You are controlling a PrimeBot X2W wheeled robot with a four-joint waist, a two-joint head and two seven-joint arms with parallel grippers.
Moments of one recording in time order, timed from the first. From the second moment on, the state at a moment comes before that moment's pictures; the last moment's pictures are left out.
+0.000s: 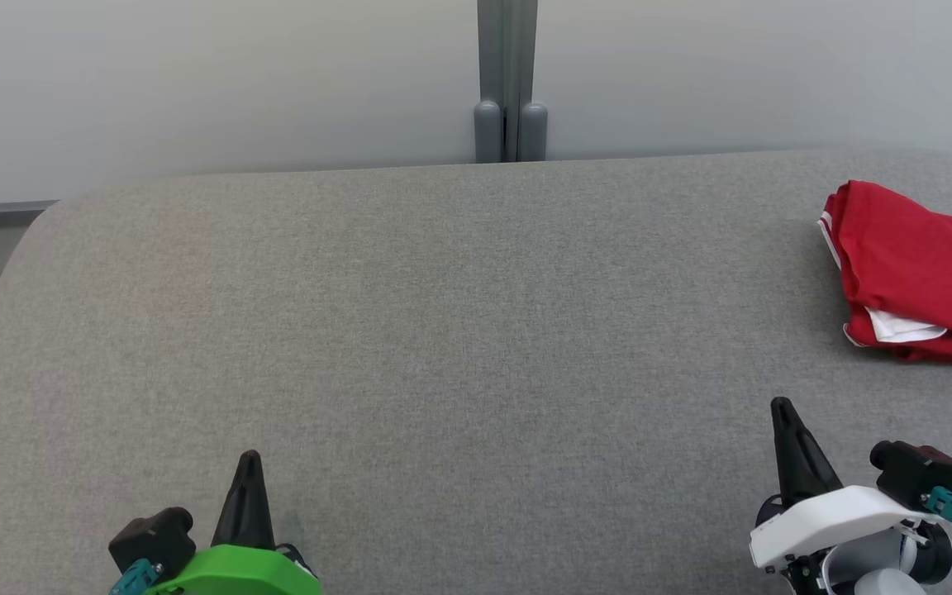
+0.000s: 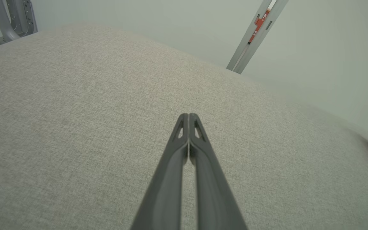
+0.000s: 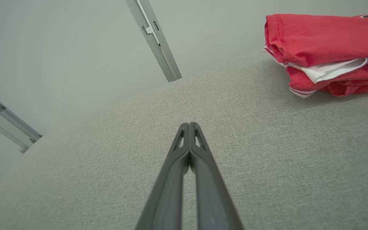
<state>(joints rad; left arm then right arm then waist) 0.02 0.05 -0.15 0.28 -0.50 0.04 -0.20 -0.01 -0.04 -0.01 0.25 0.41 0.13 -0.17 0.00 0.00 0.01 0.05</state>
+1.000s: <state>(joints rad) -0.02 0.05 -0.06 0.27 -0.93 -0.02 -0.09 -0.04 -0.04 -0.05 0.25 0.86 0.13 -0.06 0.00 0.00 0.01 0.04</state>
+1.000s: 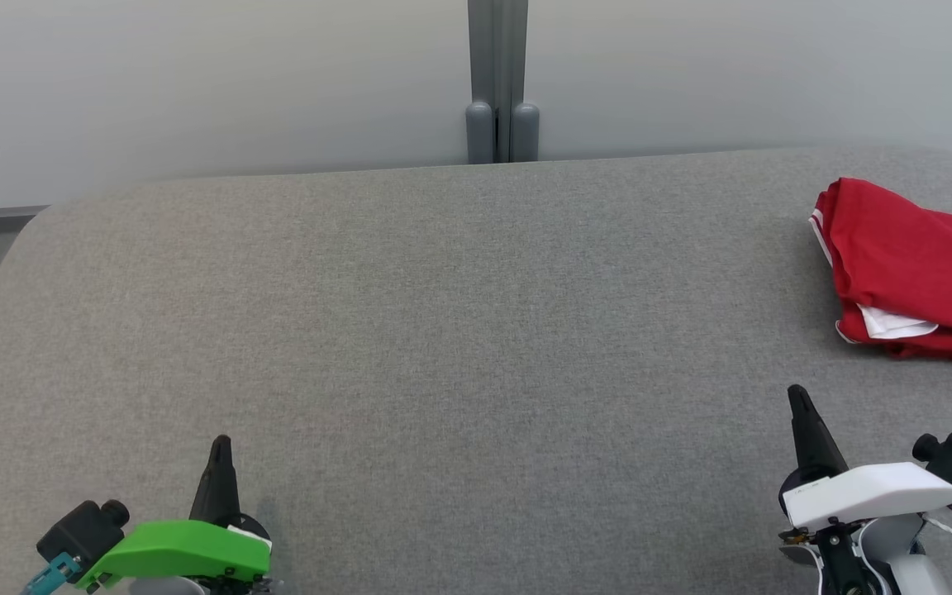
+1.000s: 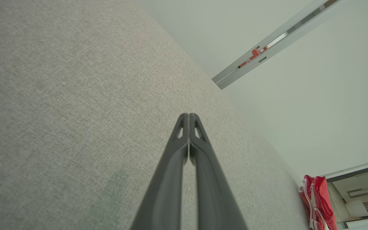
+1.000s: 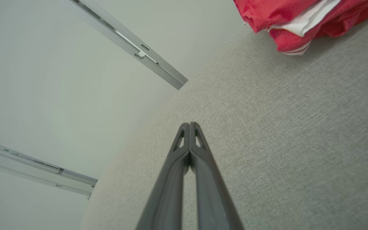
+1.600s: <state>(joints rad) -0.04 0.06 -0.01 0.26 -1.13 -0.05 -0.04 -0.06 -0.04 -0.07 0.25 1.08 0.13 -0.01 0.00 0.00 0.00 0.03</state>
